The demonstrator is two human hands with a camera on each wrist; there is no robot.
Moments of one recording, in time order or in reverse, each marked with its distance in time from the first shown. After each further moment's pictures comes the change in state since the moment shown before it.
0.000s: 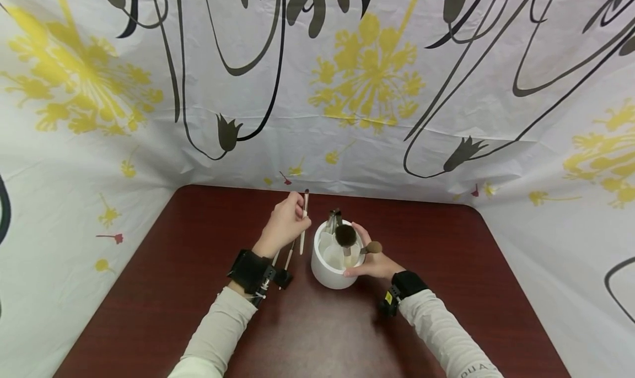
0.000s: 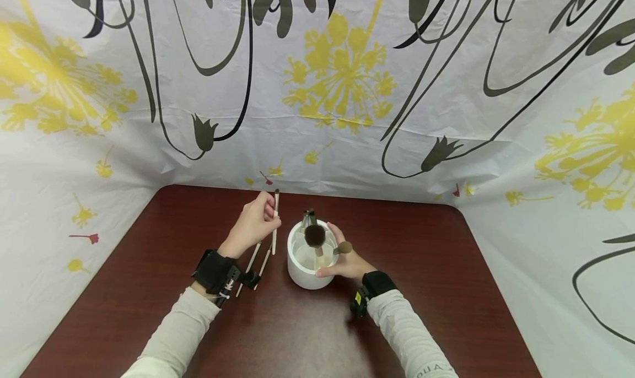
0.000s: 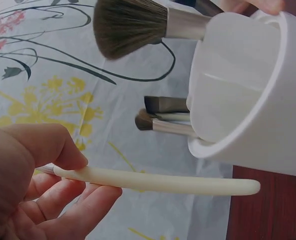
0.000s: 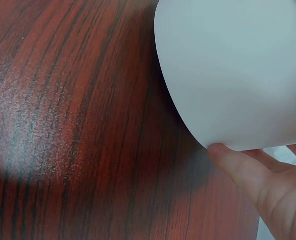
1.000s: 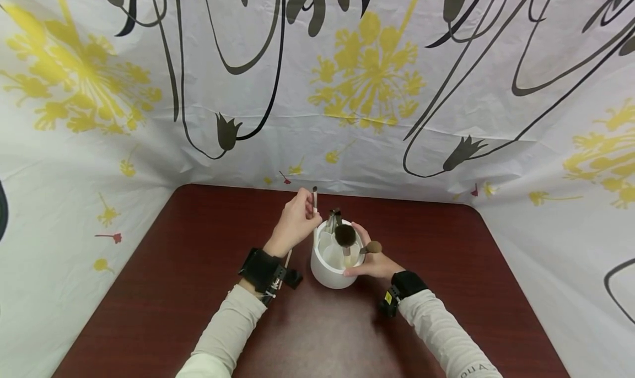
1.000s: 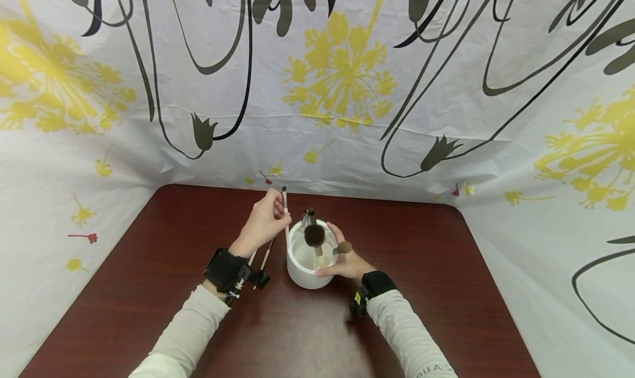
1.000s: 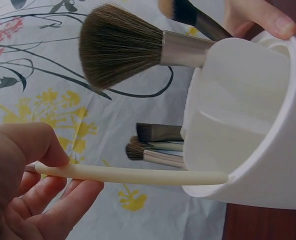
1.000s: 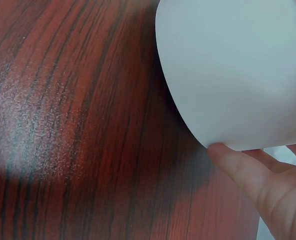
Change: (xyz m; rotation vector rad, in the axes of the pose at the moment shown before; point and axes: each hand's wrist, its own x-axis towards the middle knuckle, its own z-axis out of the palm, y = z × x) left_hand 0.006 0.013 0.016 -0.039 0.066 0.081; right_hand 0.000 0.001 0.001 -0.005 0.010 0.002
